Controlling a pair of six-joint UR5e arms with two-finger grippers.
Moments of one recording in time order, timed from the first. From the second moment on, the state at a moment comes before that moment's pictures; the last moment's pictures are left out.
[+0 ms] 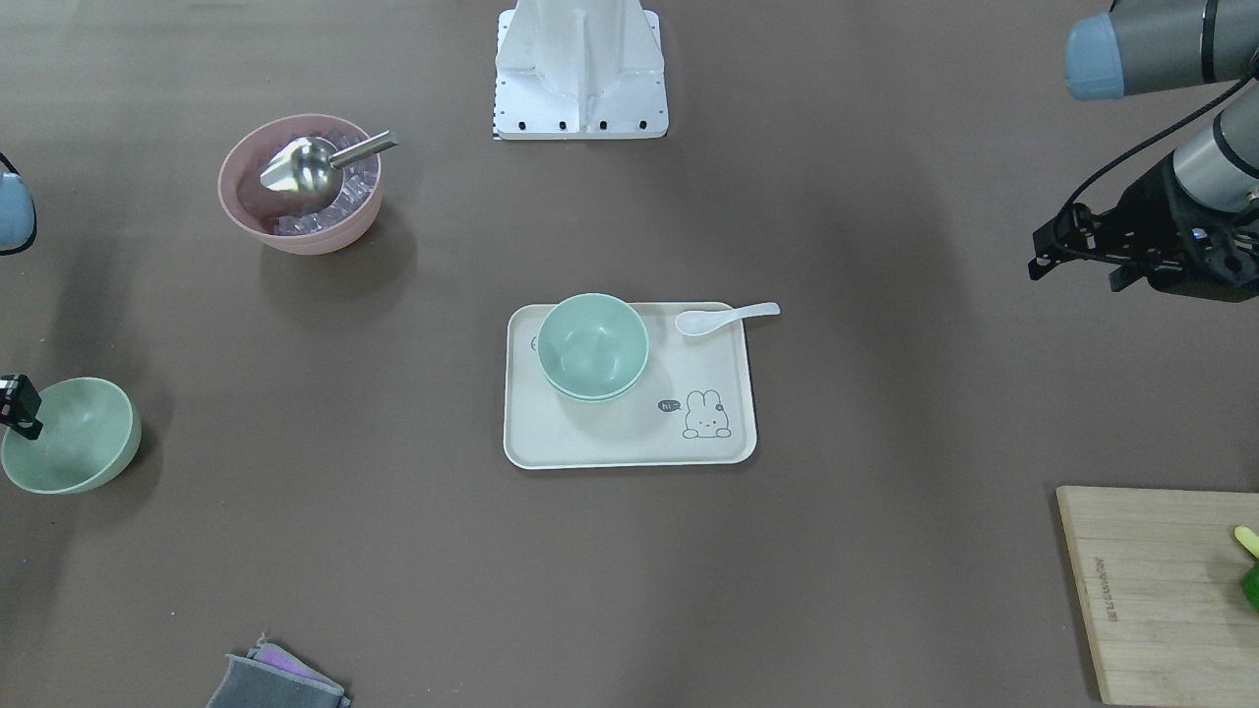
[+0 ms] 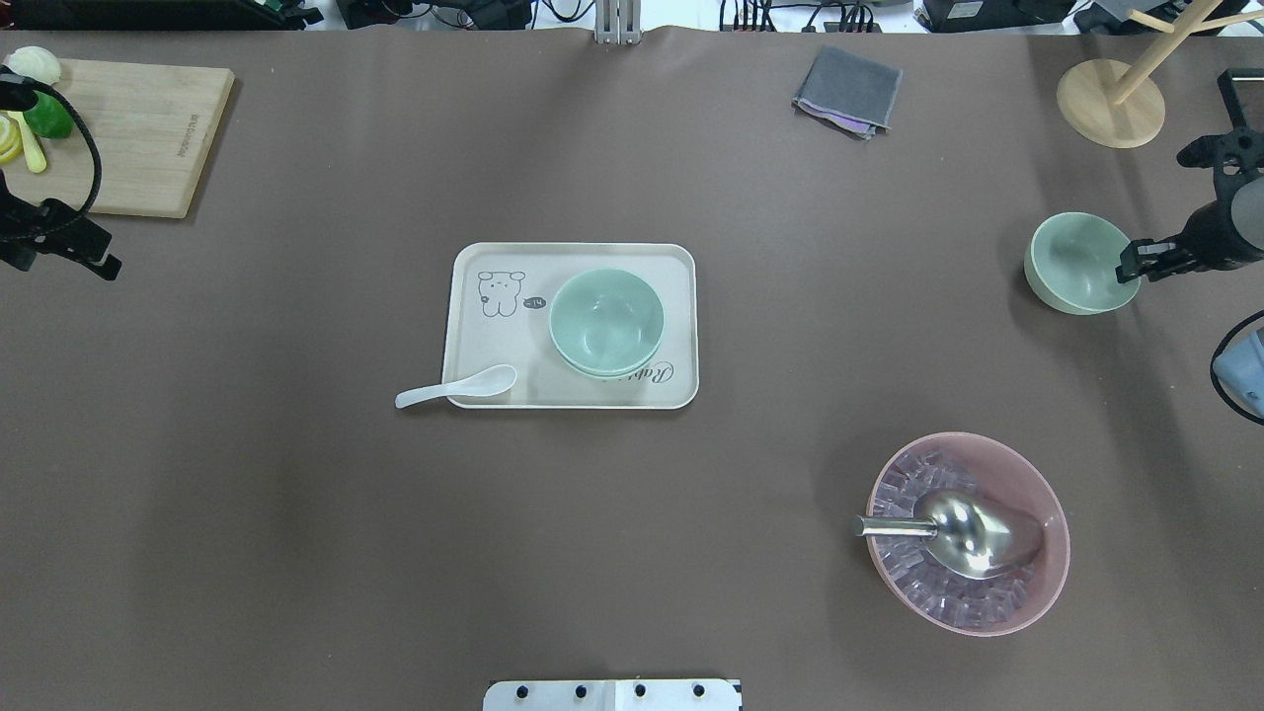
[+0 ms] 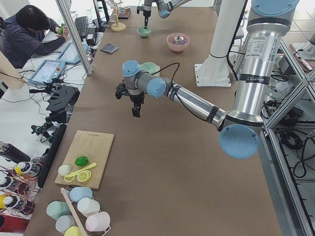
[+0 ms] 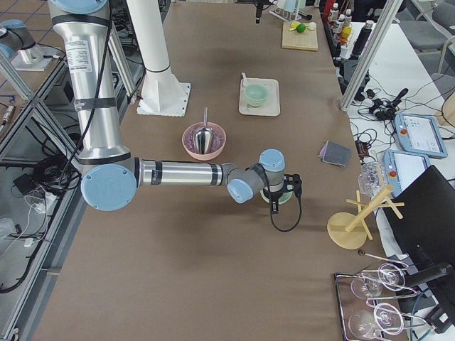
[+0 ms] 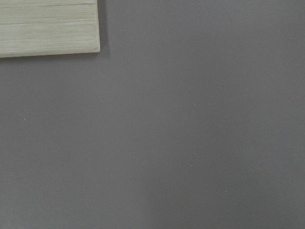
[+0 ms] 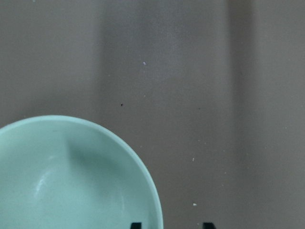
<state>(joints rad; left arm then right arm) -1.16 -1.72 -1.89 -1.52 -2.34 -0.43 1.14 -1.46 1.38 -0.94 2.15 0.64</state>
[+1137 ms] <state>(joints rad) -1.17 -1.65 -1.88 -1.52 -2.34 -0.39 1.09 -1.36 1.59 -0.97 2.24 0.85</state>
